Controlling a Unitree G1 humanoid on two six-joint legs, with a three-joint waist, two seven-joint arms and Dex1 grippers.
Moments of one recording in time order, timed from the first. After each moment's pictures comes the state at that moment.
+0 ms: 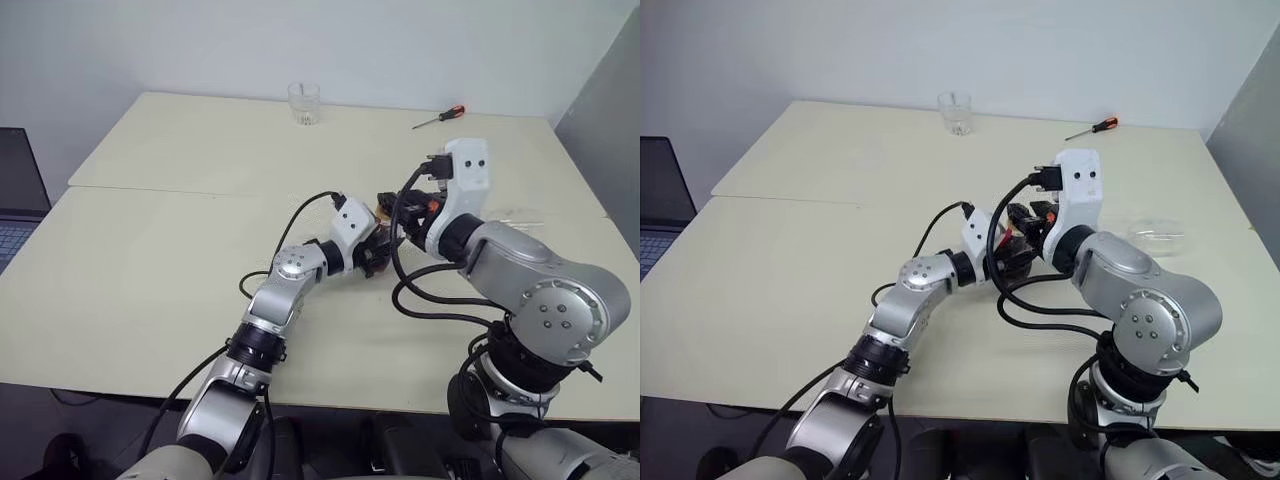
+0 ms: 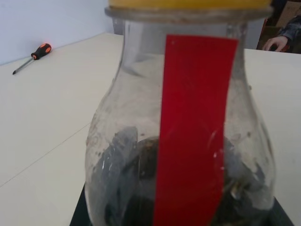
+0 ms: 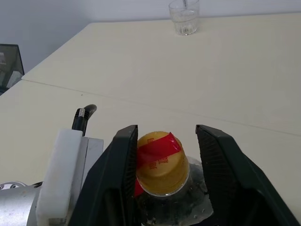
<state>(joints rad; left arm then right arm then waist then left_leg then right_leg) -0.64 0.11 -0.24 0.25 -0.10 0.21 -0.69 -0.75 0.02 -0.27 -0.71 0.50 1.61 -0.03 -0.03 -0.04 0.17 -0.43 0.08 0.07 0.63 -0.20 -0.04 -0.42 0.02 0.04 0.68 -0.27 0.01</state>
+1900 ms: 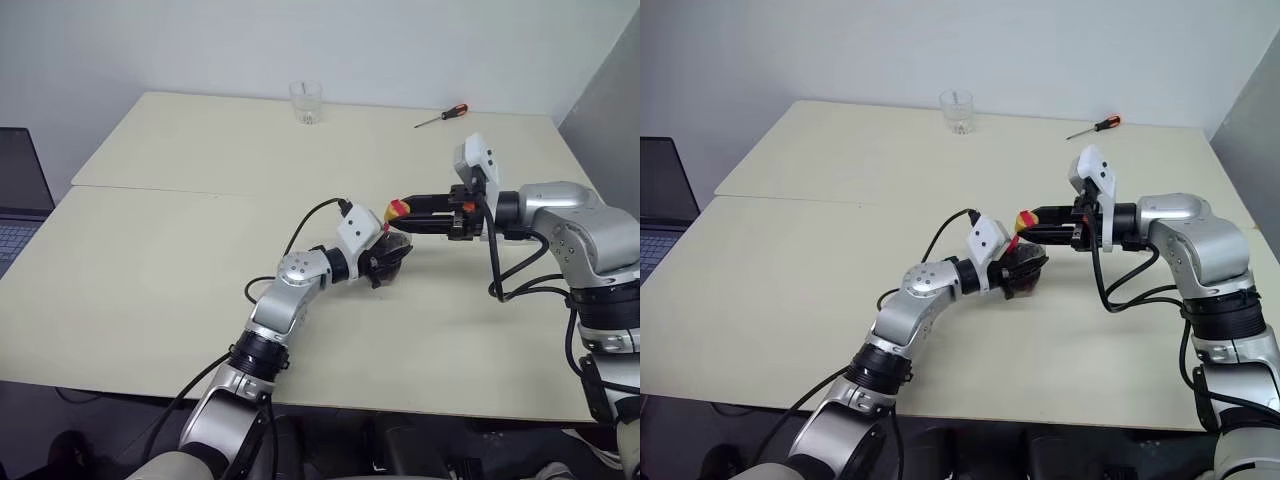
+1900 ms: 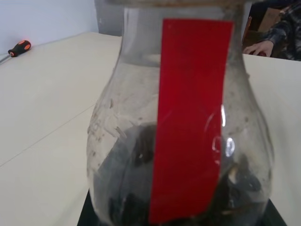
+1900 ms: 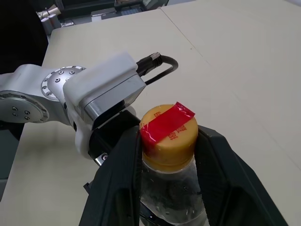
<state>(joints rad) -0.61 0.08 -0.25 0.18 -0.12 0.26 -0.73 -0.79 -0.69 0.08 -0.03 0.53 0.77 1.11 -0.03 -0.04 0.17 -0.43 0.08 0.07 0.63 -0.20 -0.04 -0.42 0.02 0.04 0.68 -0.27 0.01</state>
